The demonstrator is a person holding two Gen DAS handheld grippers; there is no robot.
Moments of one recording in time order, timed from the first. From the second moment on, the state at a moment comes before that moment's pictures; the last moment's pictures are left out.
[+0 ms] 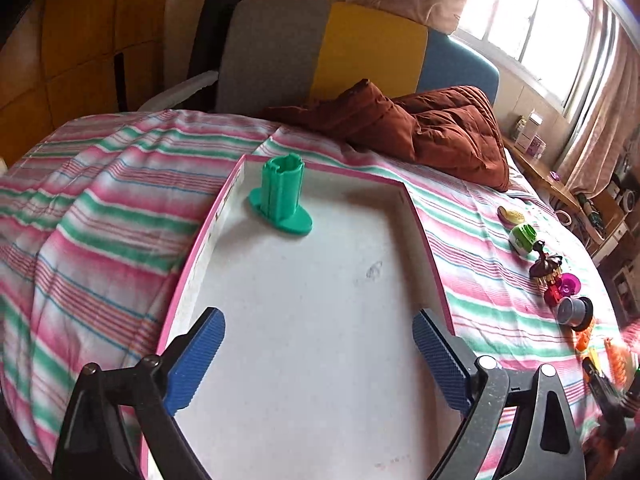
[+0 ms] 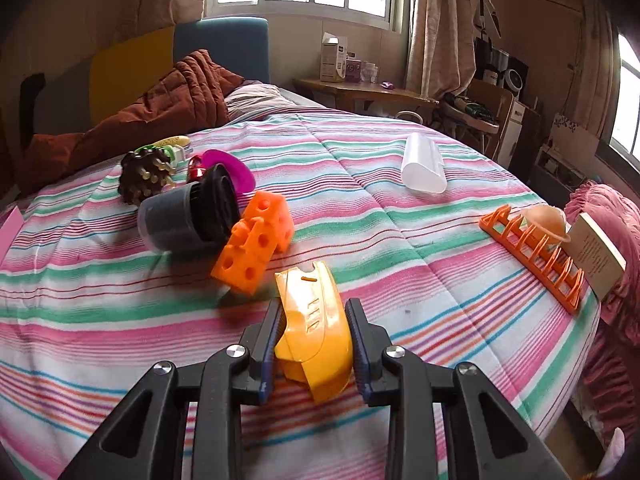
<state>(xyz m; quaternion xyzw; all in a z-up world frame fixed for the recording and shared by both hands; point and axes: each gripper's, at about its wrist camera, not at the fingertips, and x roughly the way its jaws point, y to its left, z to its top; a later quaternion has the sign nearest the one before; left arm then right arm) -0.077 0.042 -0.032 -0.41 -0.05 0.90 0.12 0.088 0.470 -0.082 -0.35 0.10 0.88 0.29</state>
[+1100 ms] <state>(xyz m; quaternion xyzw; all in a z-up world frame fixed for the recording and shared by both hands) -0.040 0.019 -0.039 -0.39 -0.05 0.91 0.11 -0.126 0.184 -0.037 -0.45 0.06 0.88 -0.11</state>
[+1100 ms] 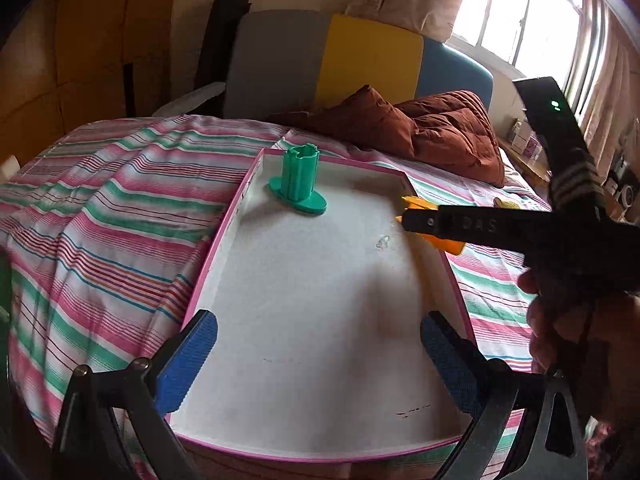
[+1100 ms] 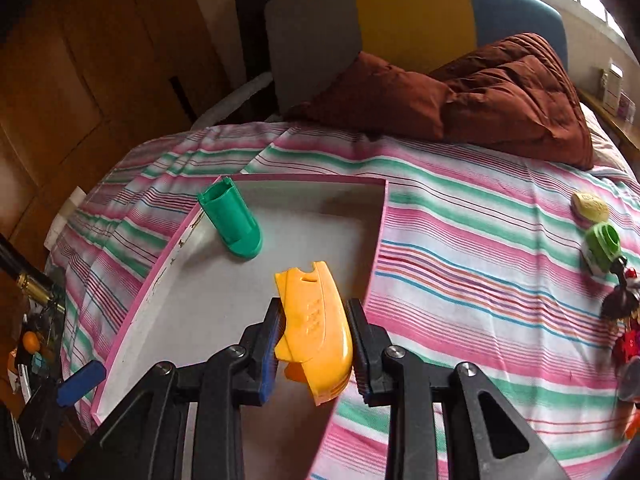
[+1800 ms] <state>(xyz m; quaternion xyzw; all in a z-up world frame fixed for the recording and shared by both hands) -0.043 -0.025 -0.032 -0.37 -0.13 0.92 0.09 -0.216 0.148 -0.044 -0.46 0.06 0.88 -0.11</state>
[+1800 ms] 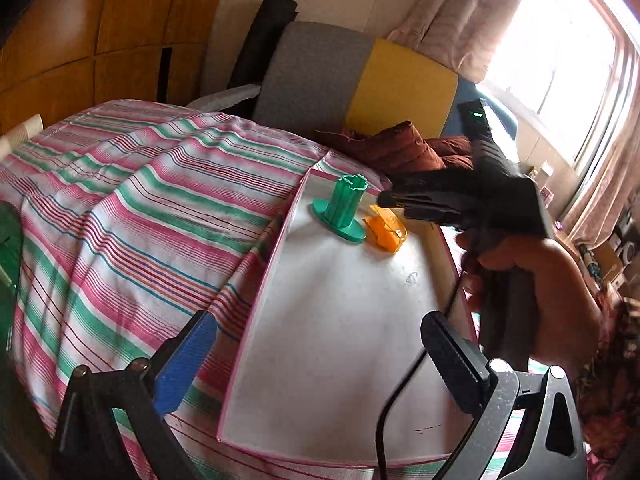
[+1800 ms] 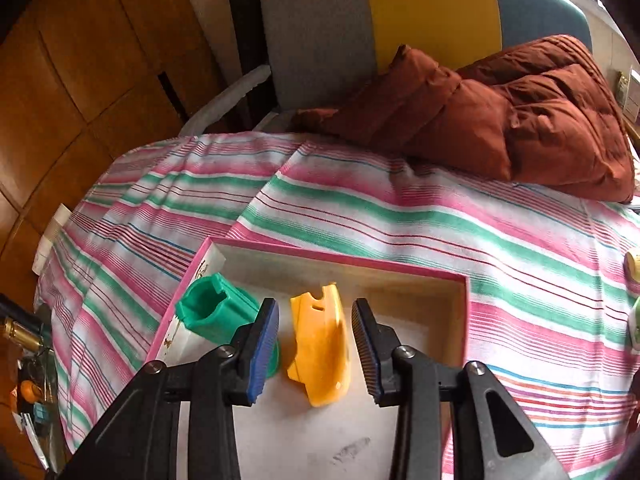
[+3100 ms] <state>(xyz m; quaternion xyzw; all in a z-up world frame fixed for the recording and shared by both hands) 0.022 0.073 -0.018 -0.35 -0.07 0.90 0.25 0.055 0.422 -0.050 -0.38 0.12 0.89 0.21</state>
